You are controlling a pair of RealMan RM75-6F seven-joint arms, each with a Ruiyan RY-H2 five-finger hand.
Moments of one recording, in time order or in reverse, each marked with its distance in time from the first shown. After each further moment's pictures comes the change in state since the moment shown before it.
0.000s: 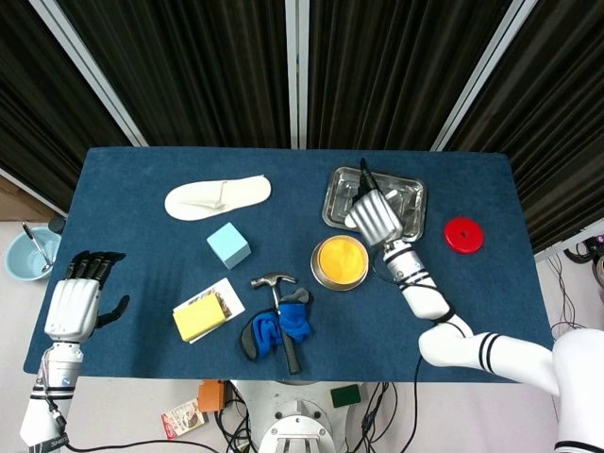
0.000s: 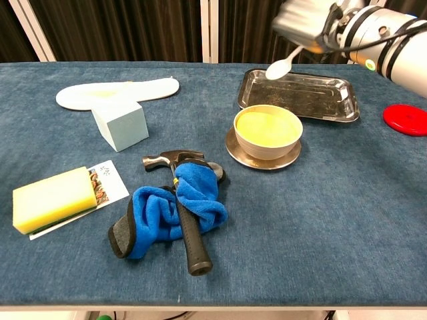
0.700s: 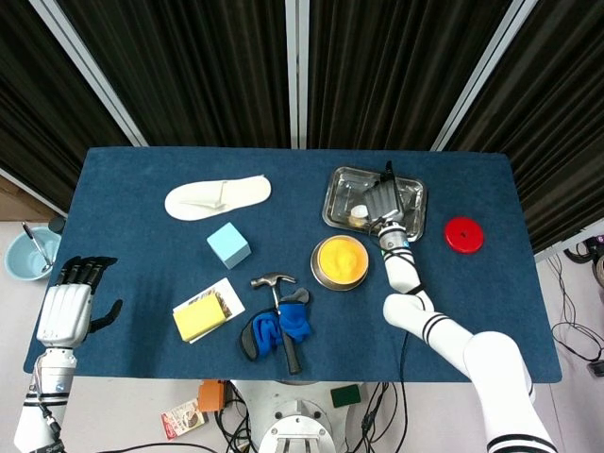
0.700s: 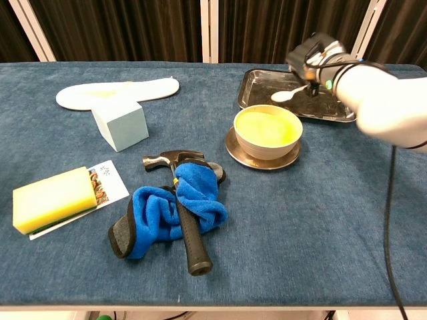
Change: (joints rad) left arm 0.026 0.011 0.012 -0.008 -0.011 0.020 -0.007; right arm 0.141 -0.409 0.095 0.747 0.266 -0.275 0.303
